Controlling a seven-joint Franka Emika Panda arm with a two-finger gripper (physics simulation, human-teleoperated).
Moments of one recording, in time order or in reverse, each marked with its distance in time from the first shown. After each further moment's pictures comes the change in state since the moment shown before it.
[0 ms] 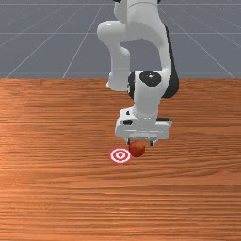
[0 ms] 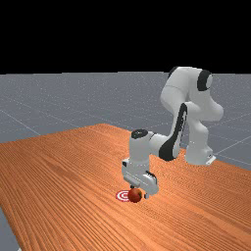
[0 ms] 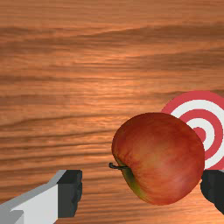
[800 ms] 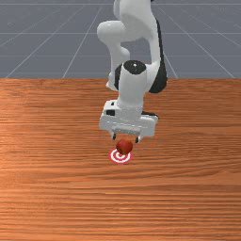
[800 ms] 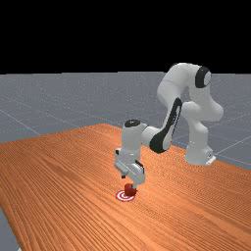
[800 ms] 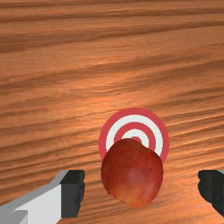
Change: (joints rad) arm -0.012 -0.064 -0.080 -0.040 -0.013 0.045 0.051
